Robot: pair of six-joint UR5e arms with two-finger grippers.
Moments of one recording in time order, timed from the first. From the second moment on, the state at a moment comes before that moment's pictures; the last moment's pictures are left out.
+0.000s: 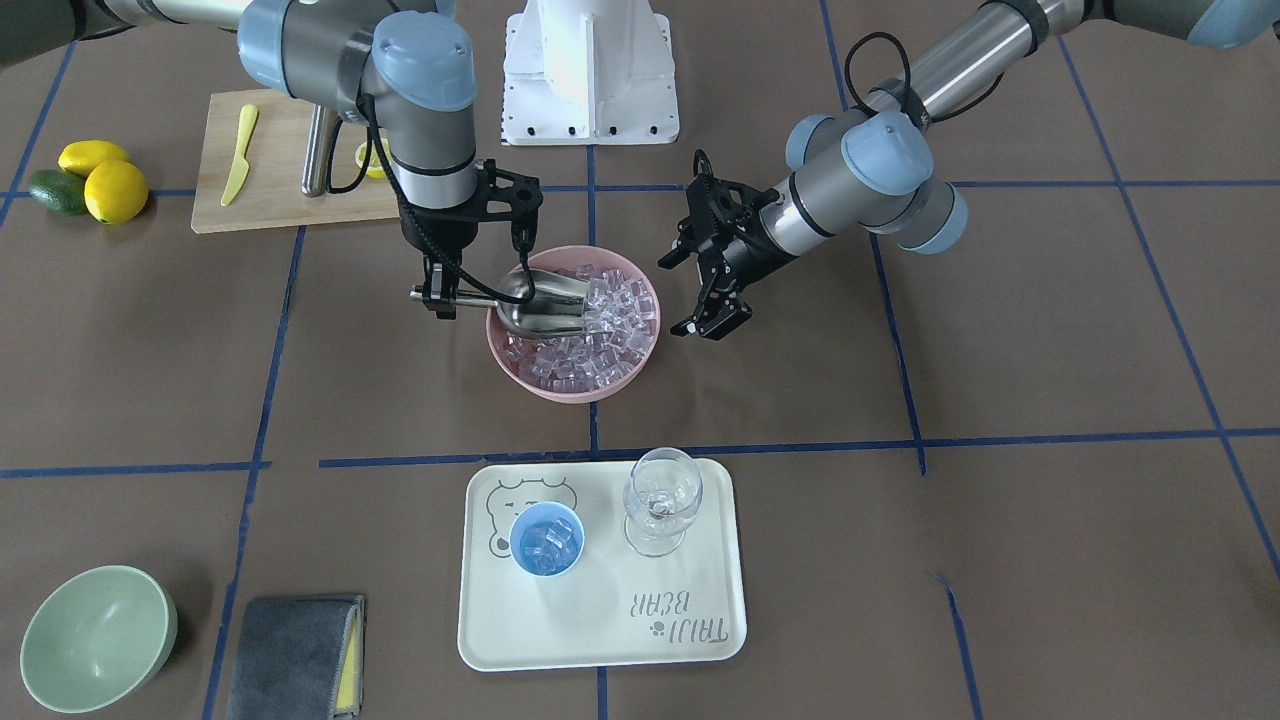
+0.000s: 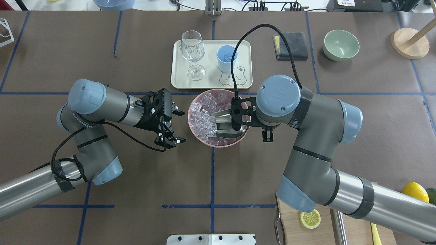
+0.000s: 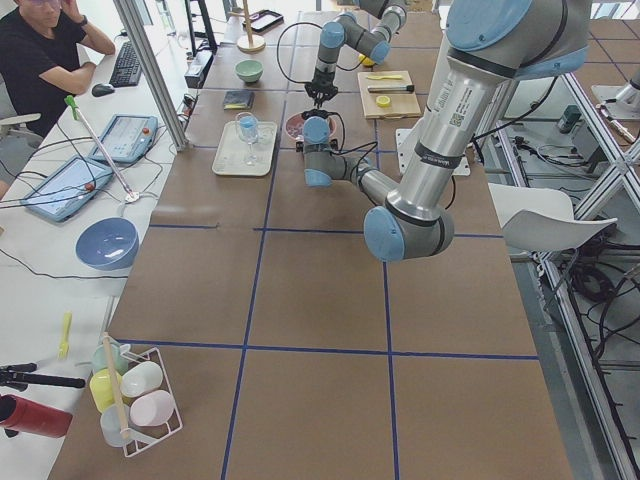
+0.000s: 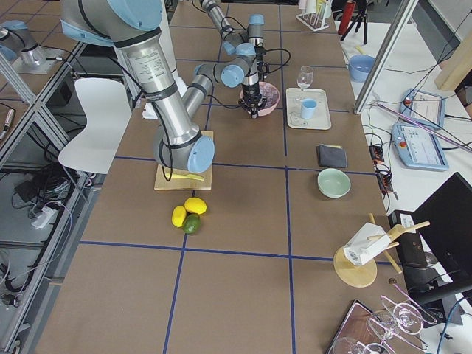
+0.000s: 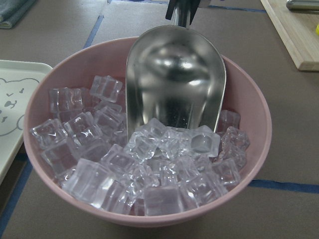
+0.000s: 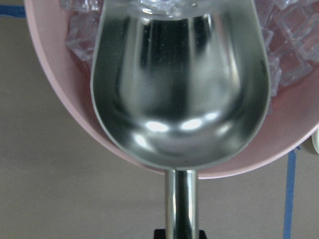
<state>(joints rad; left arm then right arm) -0.60 -2.08 -1.46 -2.63 -2.11 -0.01 0.53 -1.01 1.83 -1.71 1.73 -0.36</state>
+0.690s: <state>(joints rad) -0.60 -2.08 -1.46 -2.63 -2.09 -0.01 0.57 -1.10 1.85 -1.53 1.83 -0.33</state>
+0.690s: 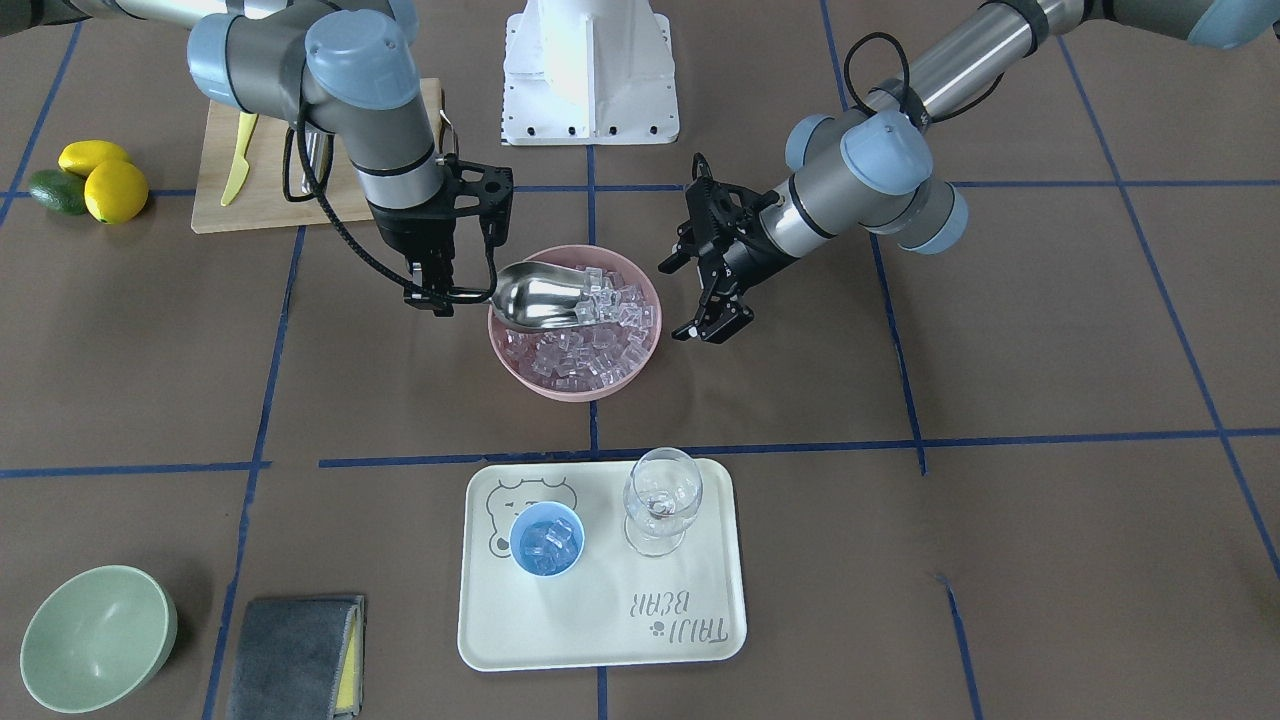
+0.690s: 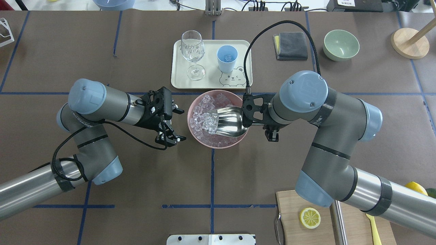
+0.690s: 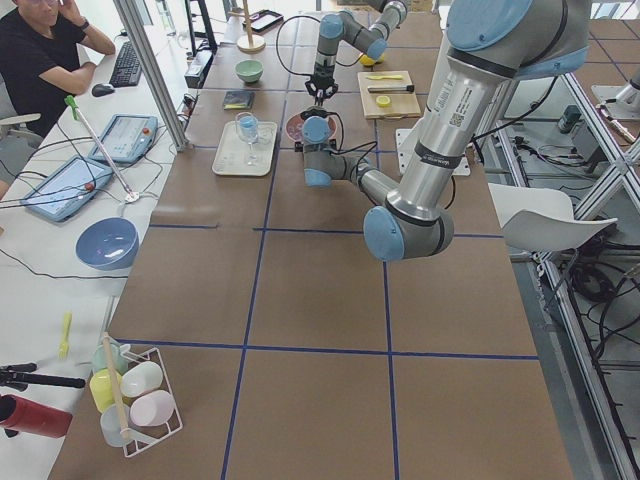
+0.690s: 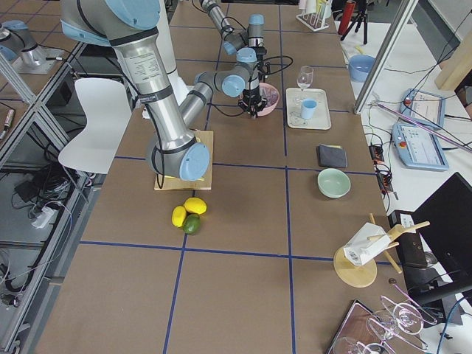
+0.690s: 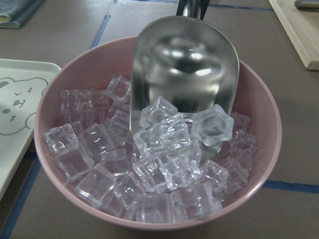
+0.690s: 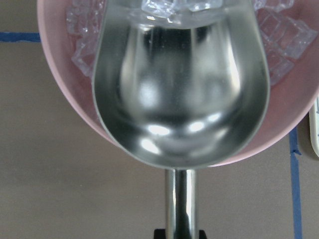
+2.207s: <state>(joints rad) -0.70 -2.02 -1.48 -2.57 -2.09 -0.02 0.85 -1.11 1.89 -1.45 2.20 -0.20</state>
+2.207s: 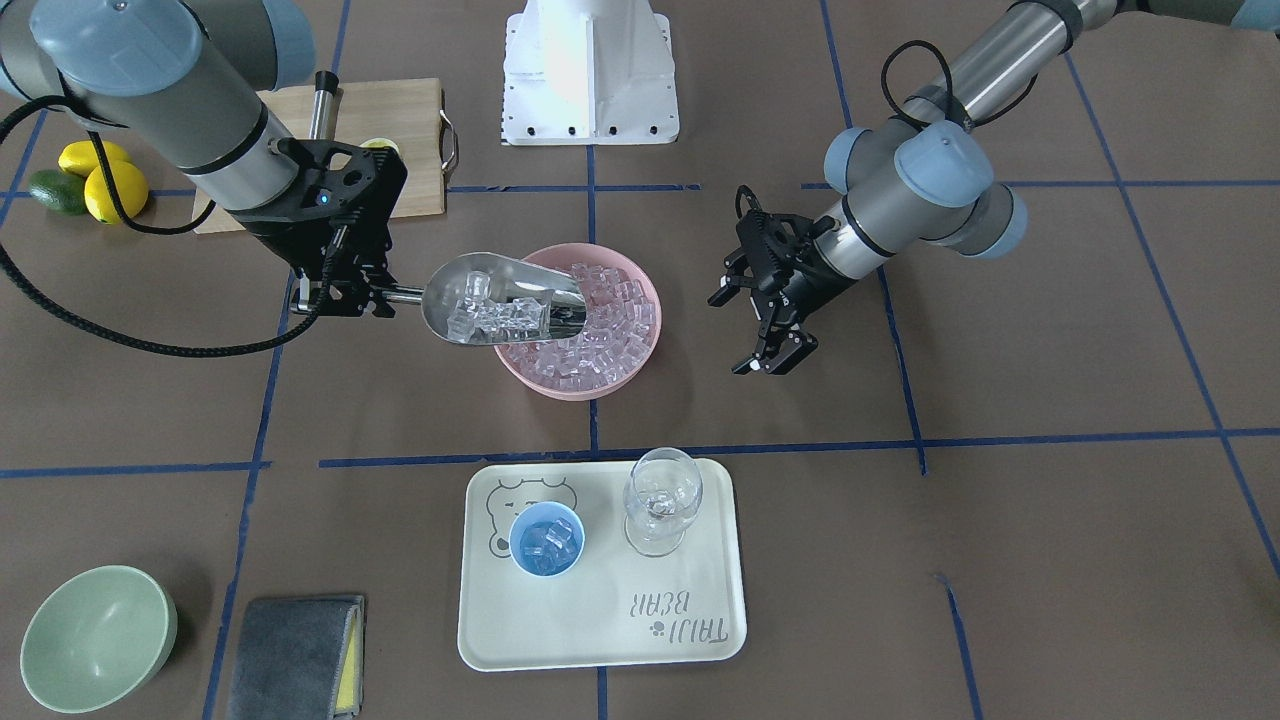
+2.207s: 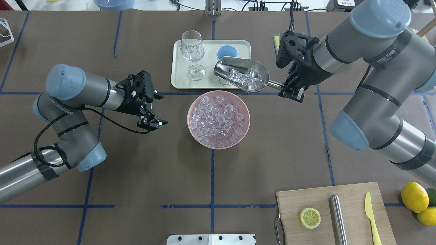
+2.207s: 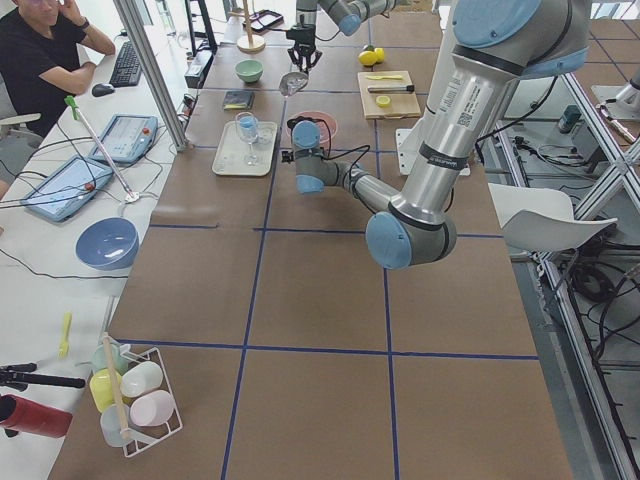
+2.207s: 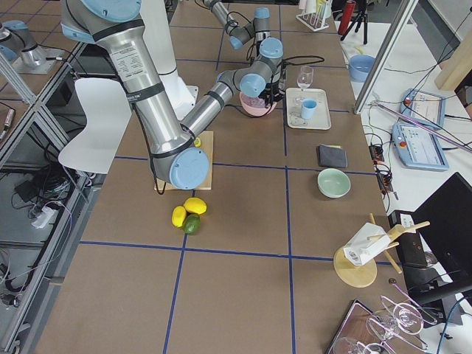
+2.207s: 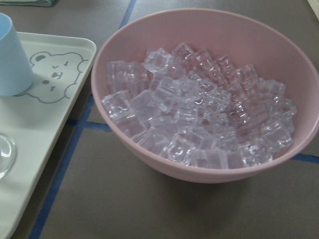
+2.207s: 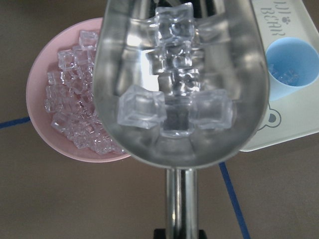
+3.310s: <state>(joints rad) -1.11 -1.86 -1.63 -2.15 -2.12 -0.02 0.94 -1.08 1.96 -1.80 2.17 0.04</state>
